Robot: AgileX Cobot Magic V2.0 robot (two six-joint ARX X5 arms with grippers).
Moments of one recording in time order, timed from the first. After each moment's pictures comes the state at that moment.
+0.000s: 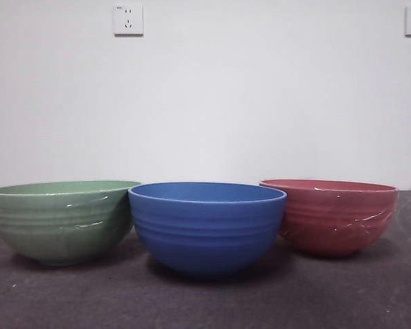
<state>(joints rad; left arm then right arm) -0.09 0.02 0.25 -0.26 0.00 0.04 0.27 0.43 0.55 -0.31 -0.05 0.04</state>
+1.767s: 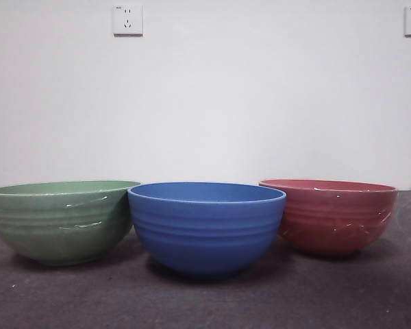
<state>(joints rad) -0.09 0.01 0.02 -0.20 0.01 0.01 0.14 0.12 0.20 -0.29 -0.10 -0.05</state>
